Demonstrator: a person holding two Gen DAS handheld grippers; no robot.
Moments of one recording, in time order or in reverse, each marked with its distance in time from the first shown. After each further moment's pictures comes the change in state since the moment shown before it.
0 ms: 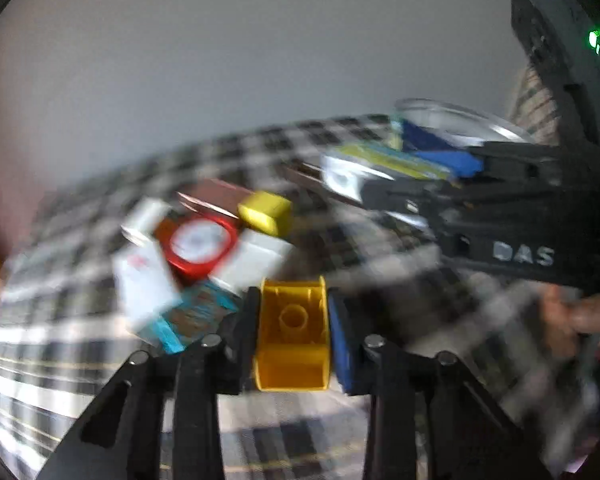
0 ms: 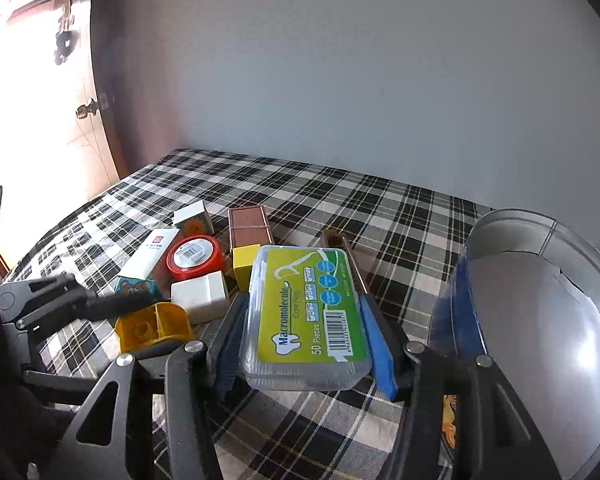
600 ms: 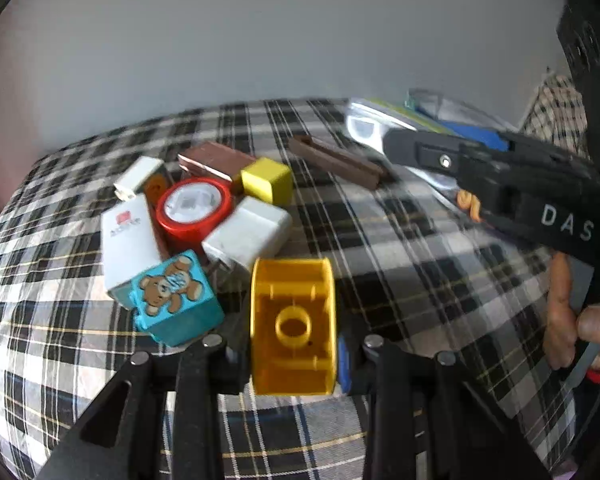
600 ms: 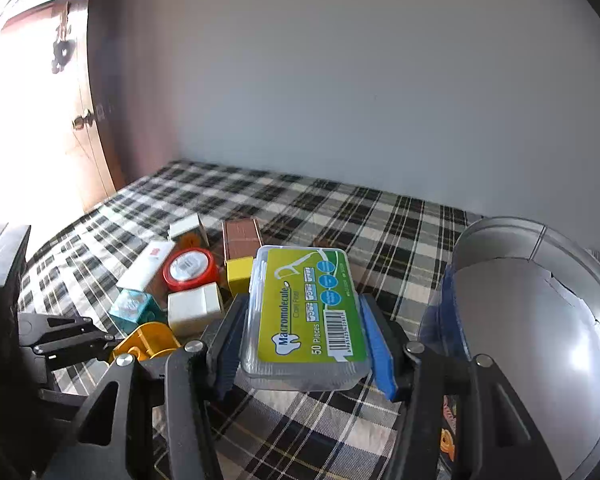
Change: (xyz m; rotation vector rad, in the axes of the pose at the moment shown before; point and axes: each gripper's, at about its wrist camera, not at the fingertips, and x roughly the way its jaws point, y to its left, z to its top) left arm 0.001 0.002 -0.003 -0.104 0.020 0.031; right arm -0.011 -0.003 0.002 0.016 -0.055 -0.019
